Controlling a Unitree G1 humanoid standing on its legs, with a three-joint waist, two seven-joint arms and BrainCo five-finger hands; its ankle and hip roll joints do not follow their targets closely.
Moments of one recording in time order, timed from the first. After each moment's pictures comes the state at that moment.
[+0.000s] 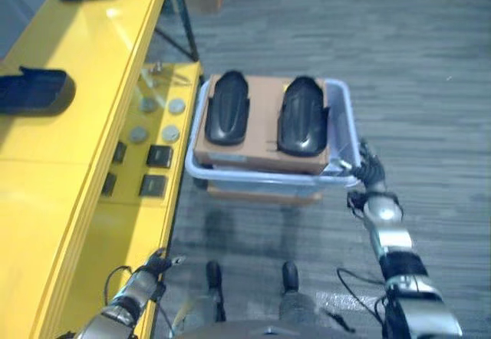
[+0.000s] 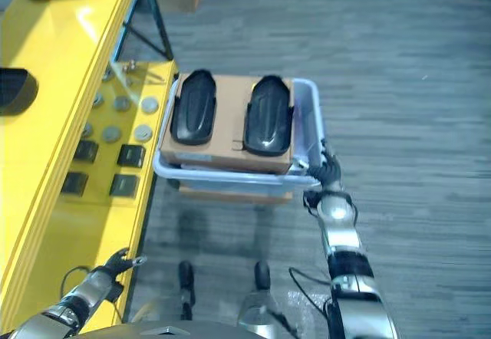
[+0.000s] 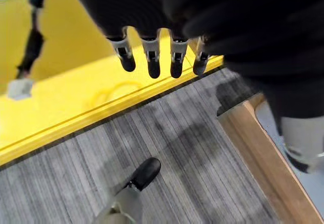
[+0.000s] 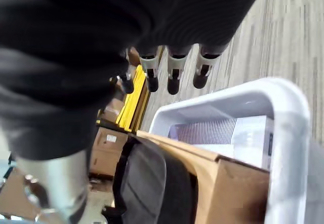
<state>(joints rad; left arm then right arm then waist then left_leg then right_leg) -0.20 0.22 -0.31 1.16 0.16 0.00 0.09 -0.43 -0.45 -0.05 0.60 0.01 -0.05 -0.21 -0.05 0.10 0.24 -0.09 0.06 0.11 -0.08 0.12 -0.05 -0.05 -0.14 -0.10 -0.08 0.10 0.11</state>
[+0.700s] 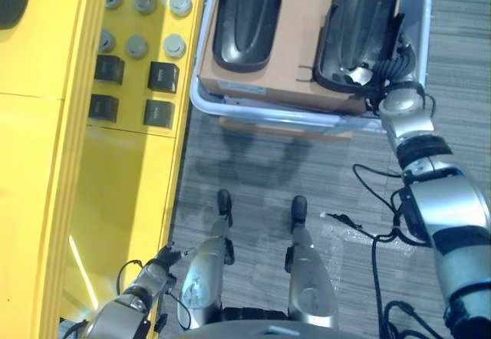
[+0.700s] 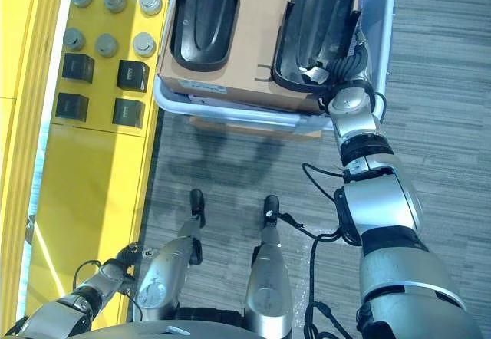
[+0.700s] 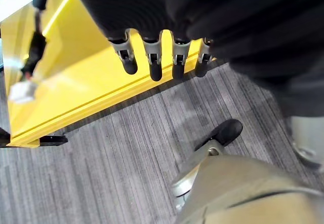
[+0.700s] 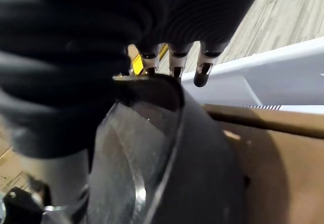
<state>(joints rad) -0.29 0.18 -0.25 1.25 0.16 0.01 0.13 -1.17 -0.64 0.32 1.16 0.13 -0.03 -0.35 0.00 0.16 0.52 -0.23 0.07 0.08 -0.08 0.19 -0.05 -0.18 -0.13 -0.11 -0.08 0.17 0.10</state>
